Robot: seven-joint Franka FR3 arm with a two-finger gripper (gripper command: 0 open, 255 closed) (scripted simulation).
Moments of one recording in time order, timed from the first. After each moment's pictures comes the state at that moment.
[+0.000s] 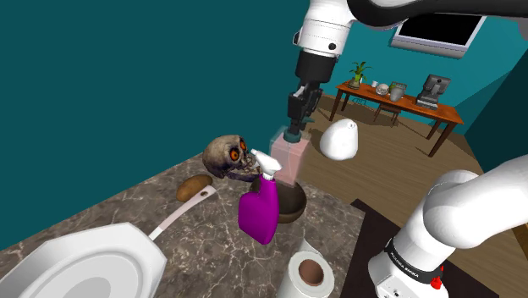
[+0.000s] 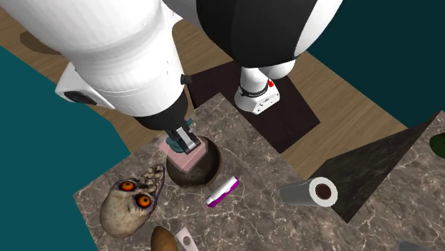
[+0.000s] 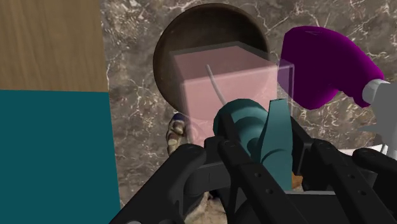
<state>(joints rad) 0.06 -0.55 0.39 -2.17 0.24 1.66 0.10</state>
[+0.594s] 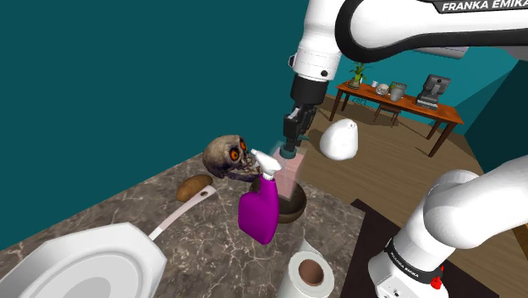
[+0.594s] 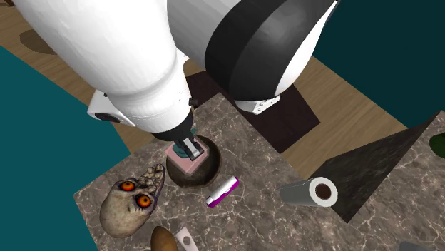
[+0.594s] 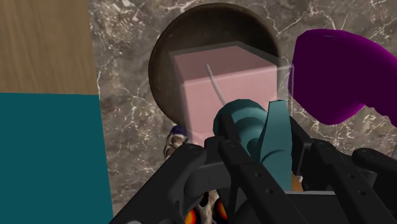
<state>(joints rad) 0.07 -0.55 0.41 -2.29 0.25 1.78 0.09</state>
